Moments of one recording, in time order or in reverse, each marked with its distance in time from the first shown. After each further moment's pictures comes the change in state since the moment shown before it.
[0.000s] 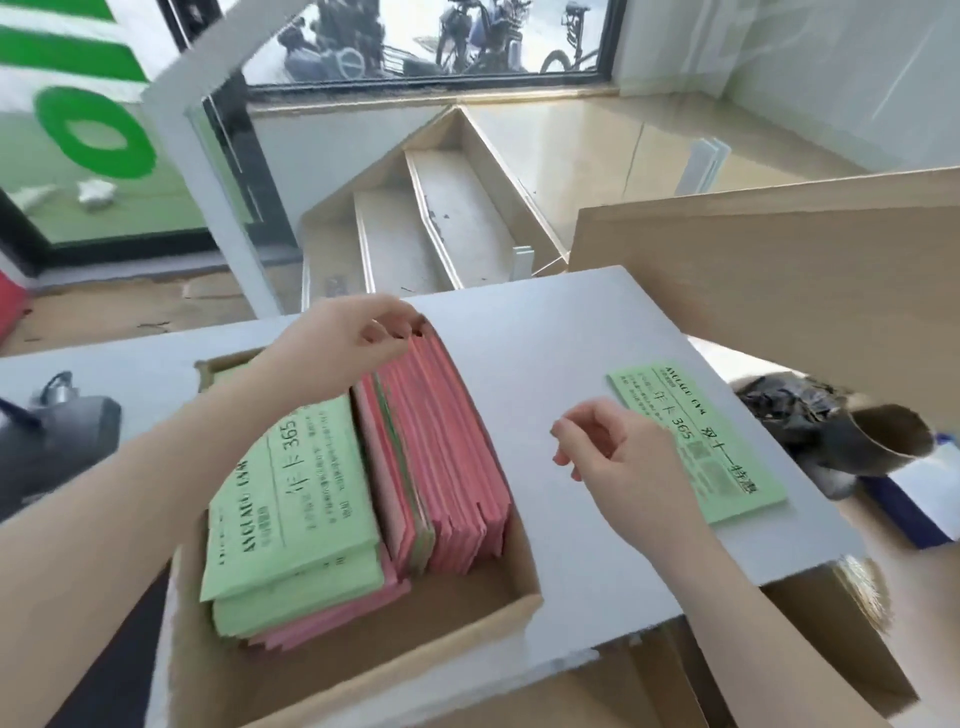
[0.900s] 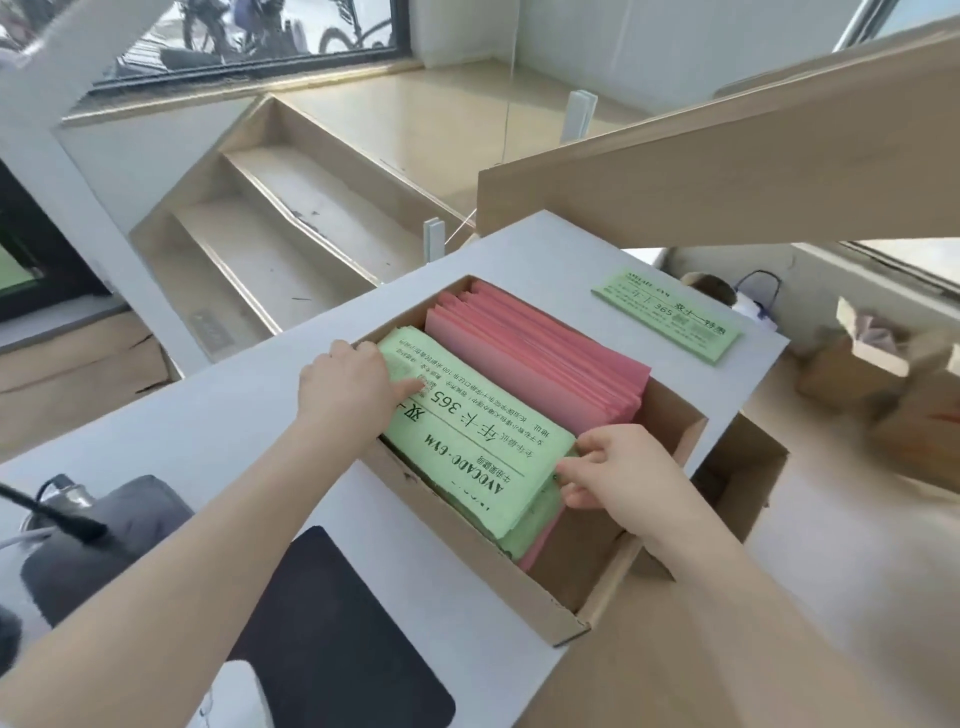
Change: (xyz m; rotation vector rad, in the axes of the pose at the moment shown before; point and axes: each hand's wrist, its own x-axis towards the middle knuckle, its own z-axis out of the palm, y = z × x) left_hand -0.011 -0.150 -0.026 0.510 -0.104 0.075; right_hand -0.084 -0.123 0.175 -0.033 0.148 0.695
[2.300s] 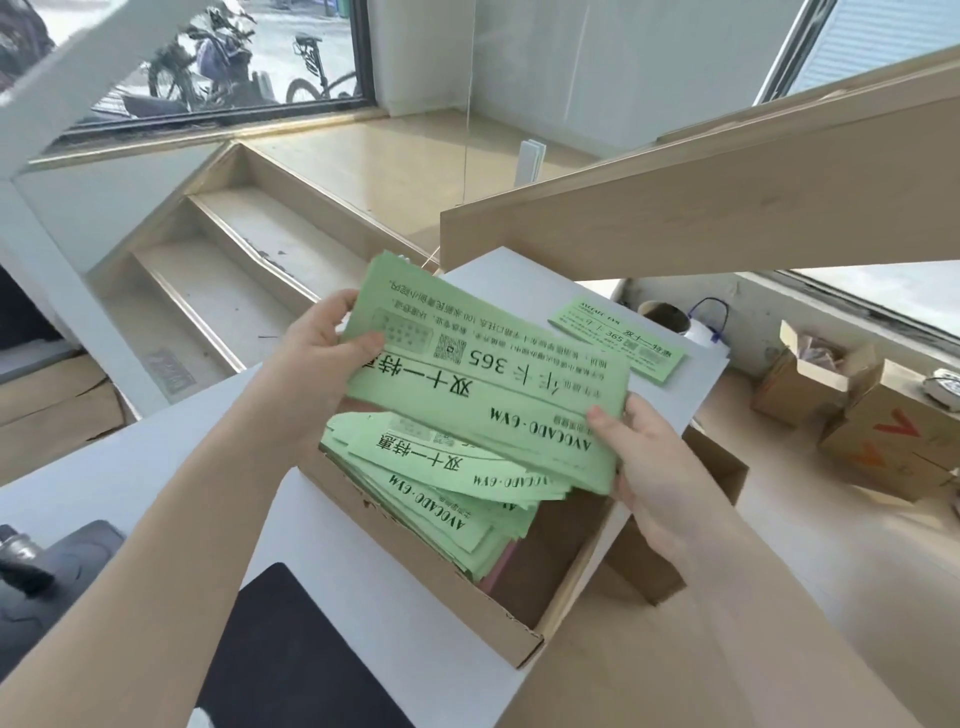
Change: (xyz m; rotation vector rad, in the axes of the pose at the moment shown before) left_hand -0.037 0.013 -0.067 -1.487 -0.175 0.223; right_hand -0.012 0.007 -0.040 0.764 0.075 -0.116
